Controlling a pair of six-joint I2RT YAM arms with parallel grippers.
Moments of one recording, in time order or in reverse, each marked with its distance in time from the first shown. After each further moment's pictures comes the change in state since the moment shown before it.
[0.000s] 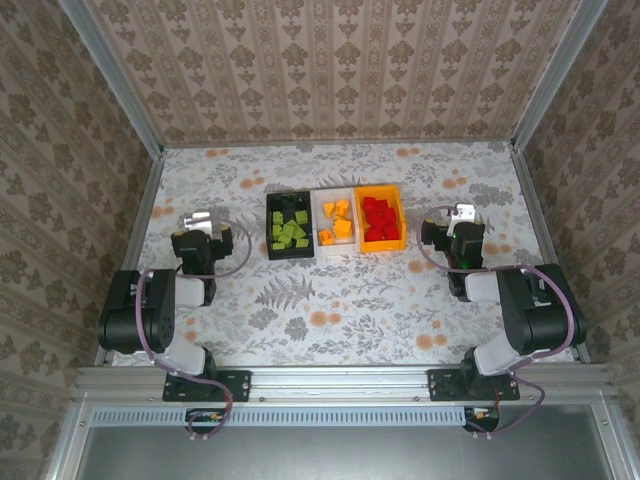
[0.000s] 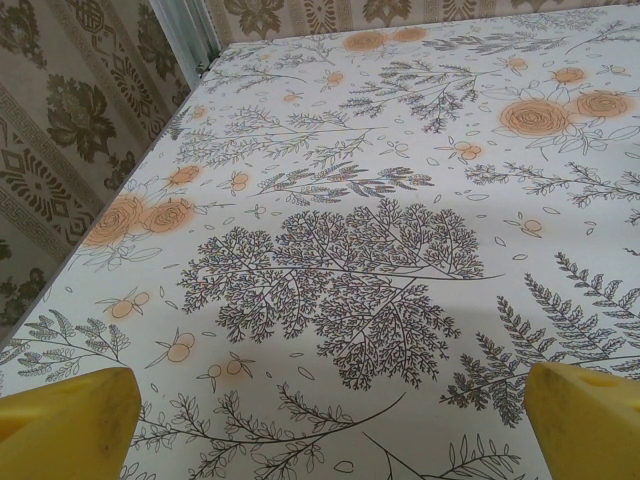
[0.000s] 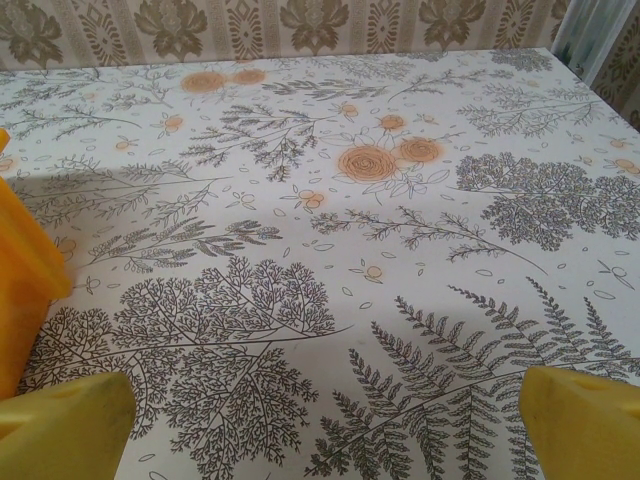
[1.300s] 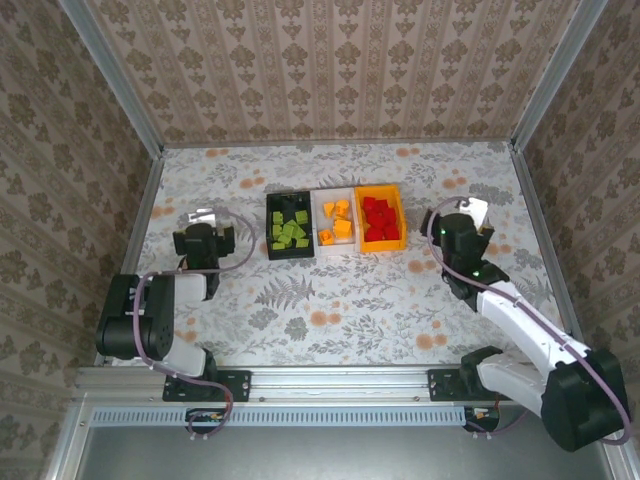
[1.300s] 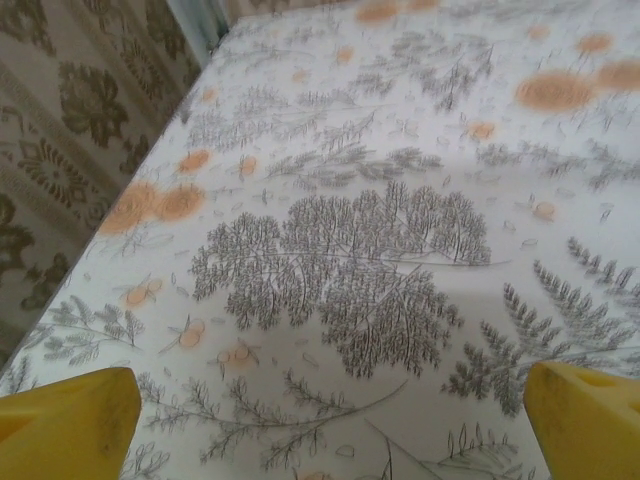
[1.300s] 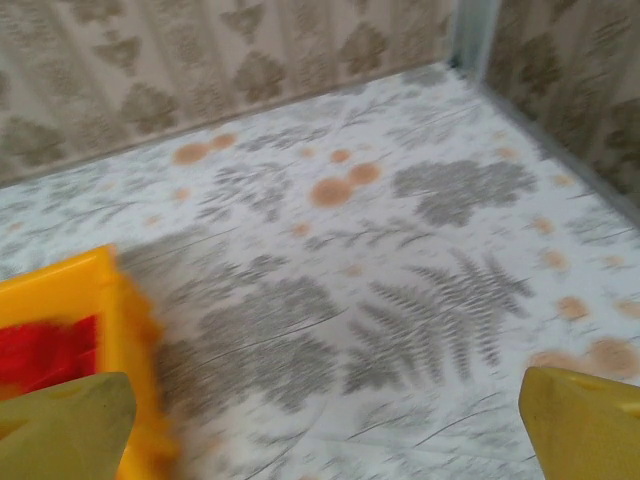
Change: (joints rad) left arm -0.035 -0.035 0.042 -0.120 -0.066 -0.002; right arm 0.205 -0.493 0.157 -0.740 0.361 0.305
